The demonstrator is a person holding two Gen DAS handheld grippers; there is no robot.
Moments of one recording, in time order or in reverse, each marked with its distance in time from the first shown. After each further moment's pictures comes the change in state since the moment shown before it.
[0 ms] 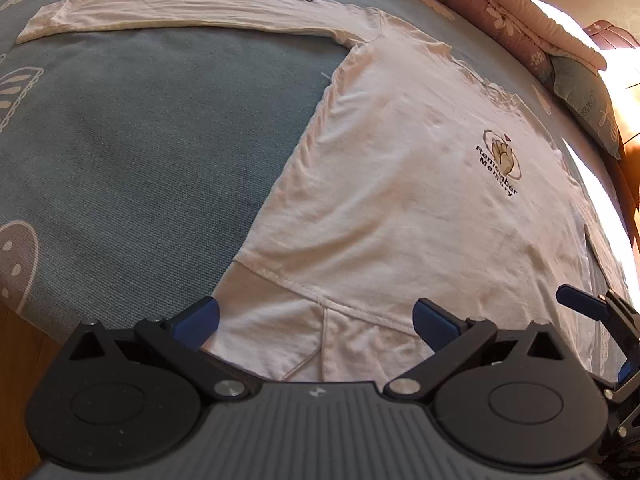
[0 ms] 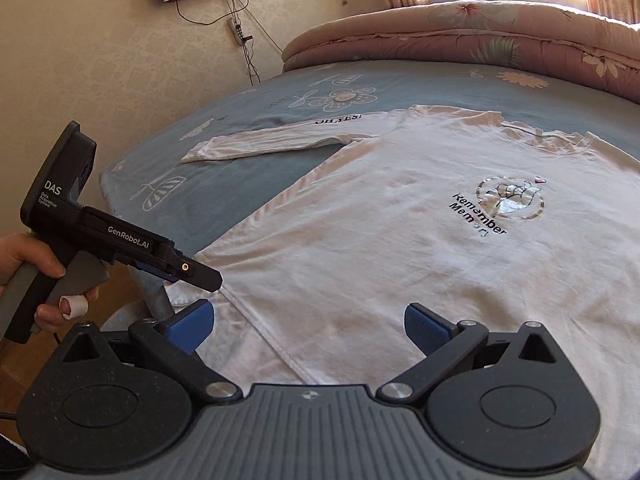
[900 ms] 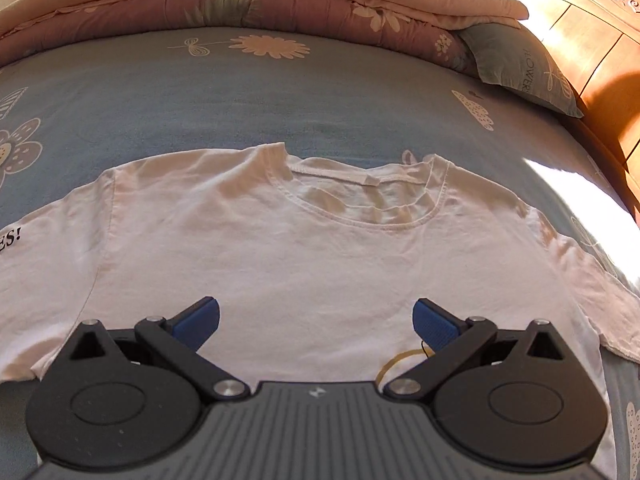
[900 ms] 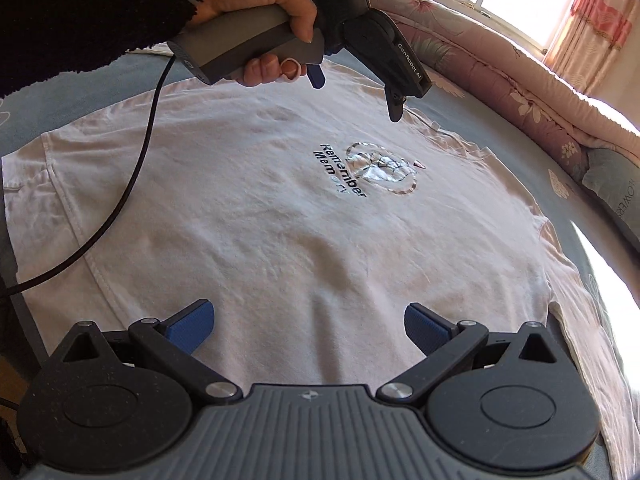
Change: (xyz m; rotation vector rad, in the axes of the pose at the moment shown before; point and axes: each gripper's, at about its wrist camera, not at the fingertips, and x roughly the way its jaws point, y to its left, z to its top) left arm 0.172 -0.202 0.212 0.402 -0.140 -0.069; right arm 0.019 -0.027 -0.016 -0.223 0.158 -0.435
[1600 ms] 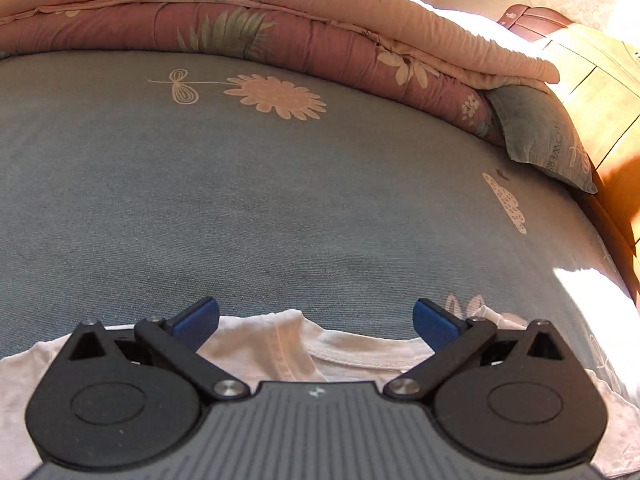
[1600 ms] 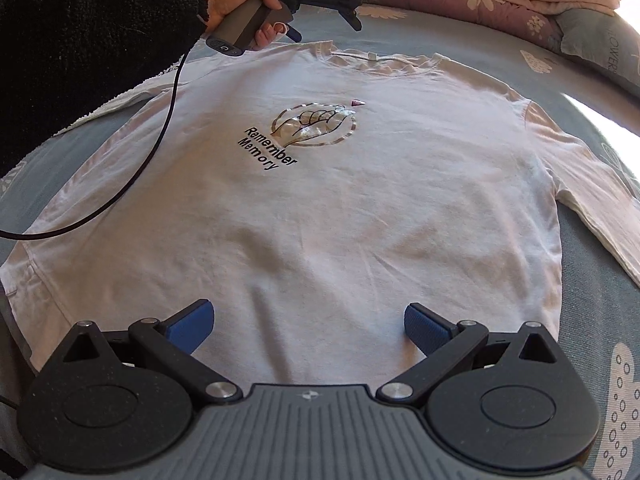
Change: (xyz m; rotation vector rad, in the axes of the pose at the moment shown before) left arm 0.051 0.031 0.098 -0.060 -0.071 -0.098; right arm 0.017 -0.066 -0.012 0.385 0.075 0.144
